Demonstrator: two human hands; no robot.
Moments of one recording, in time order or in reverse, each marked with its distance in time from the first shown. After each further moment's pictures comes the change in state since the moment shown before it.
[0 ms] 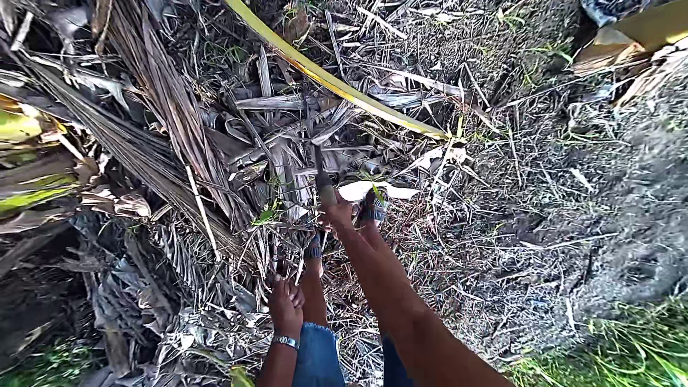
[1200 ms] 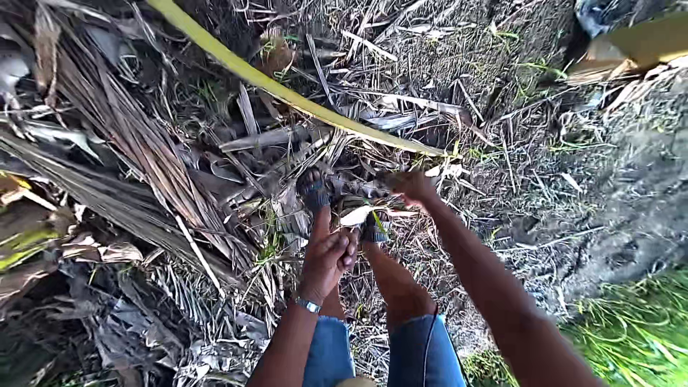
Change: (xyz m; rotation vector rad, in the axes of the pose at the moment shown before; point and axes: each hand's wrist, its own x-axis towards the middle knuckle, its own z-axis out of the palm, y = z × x) left_hand 0.045 0.134 0.222 0.154 -0.927 -0.217; right_hand 0.071 -0.187 -0.162 -0.709 0.099 0.035
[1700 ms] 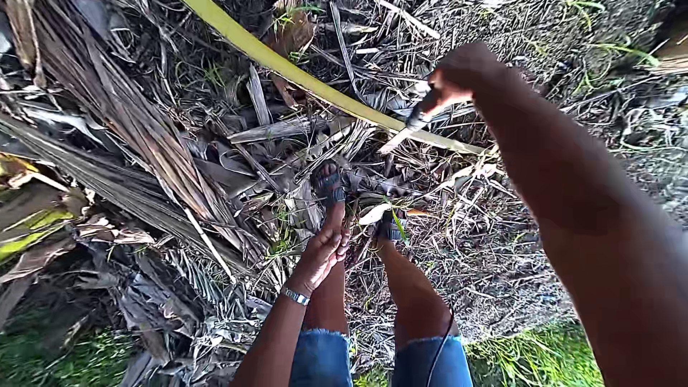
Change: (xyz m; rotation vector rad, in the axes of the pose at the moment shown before) left_hand 0.031 0.024 -0.064 0.097 0.072 -0.074; right_hand 0.117 -0.163 -0.107 -1.226 0.052 -0.386
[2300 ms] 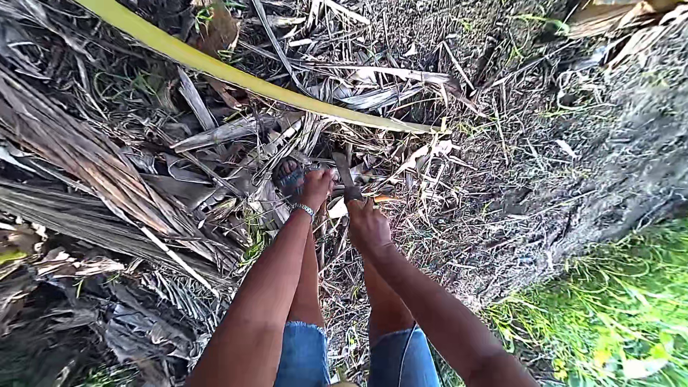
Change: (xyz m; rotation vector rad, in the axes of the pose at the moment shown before) left_hand 0.148 0.003 0.066 0.839 0.131 -0.002; right_hand -0.184 -0.196 0.197 0.553 -0.009 0.301
